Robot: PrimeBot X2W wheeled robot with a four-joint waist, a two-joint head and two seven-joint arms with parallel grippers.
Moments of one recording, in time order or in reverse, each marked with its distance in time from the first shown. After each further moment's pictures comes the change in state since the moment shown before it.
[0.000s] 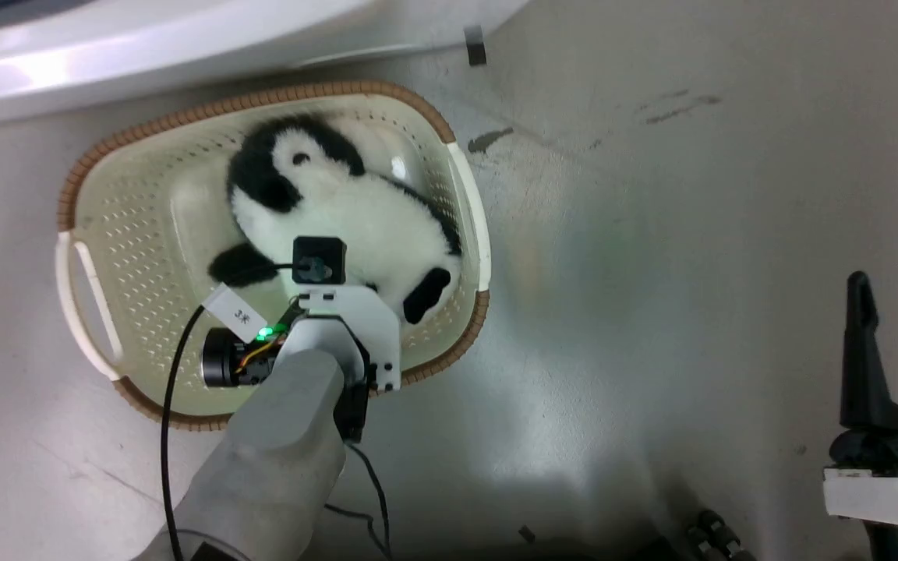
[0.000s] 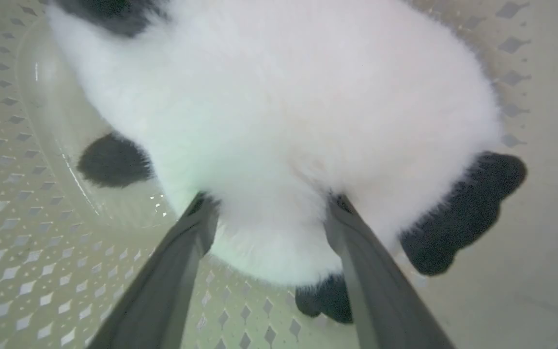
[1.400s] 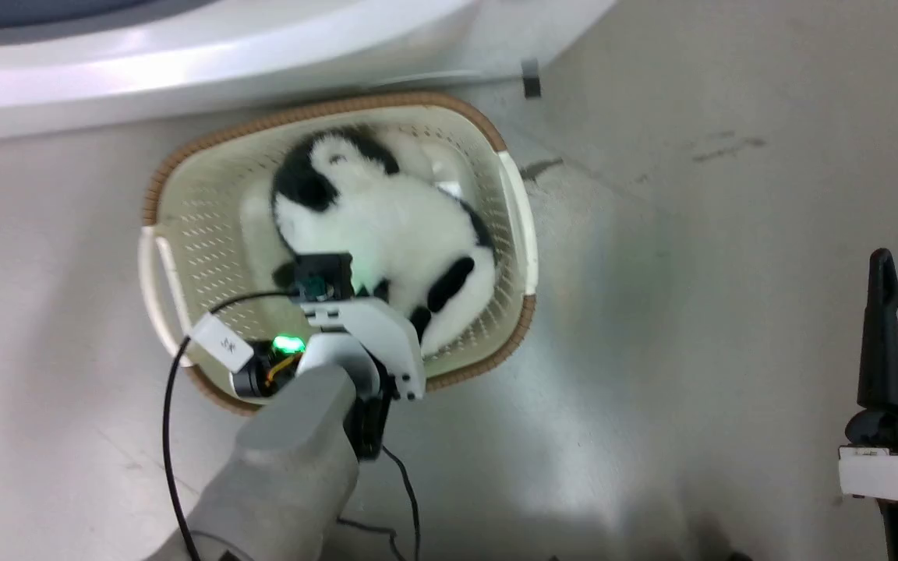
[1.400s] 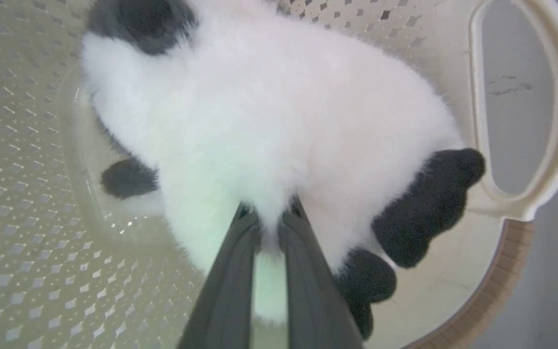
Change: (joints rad) left arm -0.031 -0.001 -0.223 0.040 -0.378 -0.119 -0.233; right arm -0.033 -0.046 0.009 -0.009 0.048 0.000 0.007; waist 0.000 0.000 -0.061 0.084
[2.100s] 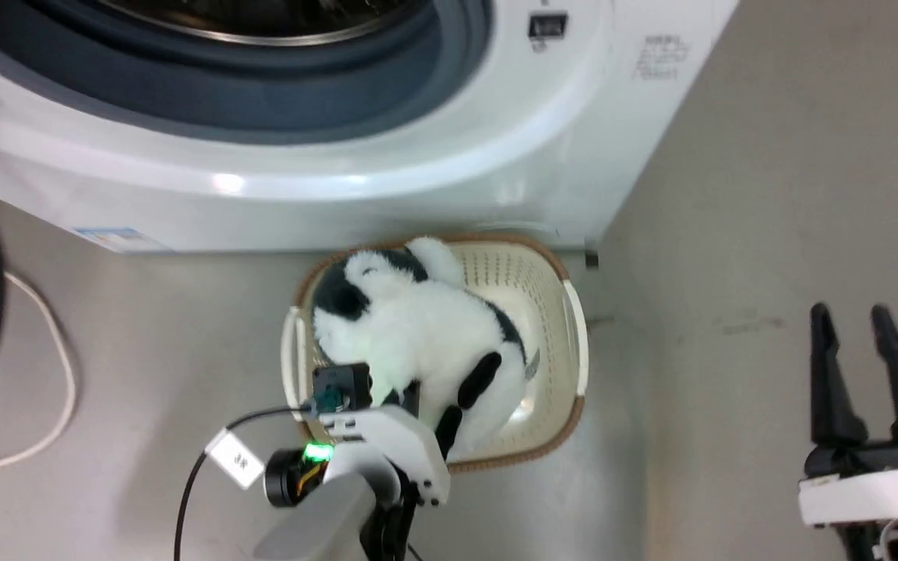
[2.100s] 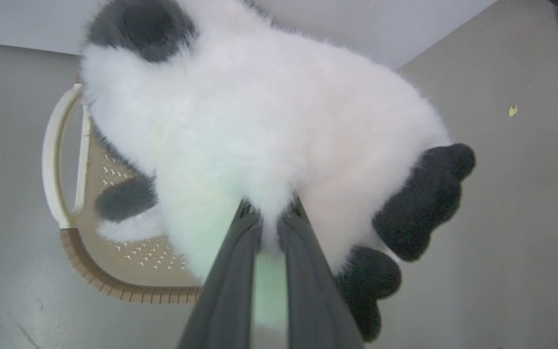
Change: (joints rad) left arm 0.269 0.002 0.058 -0.193 0.006 -0.003 -0.029; right arm 0.038 0.004 0.031 0.118 -0.020 0.000 0.036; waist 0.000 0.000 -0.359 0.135
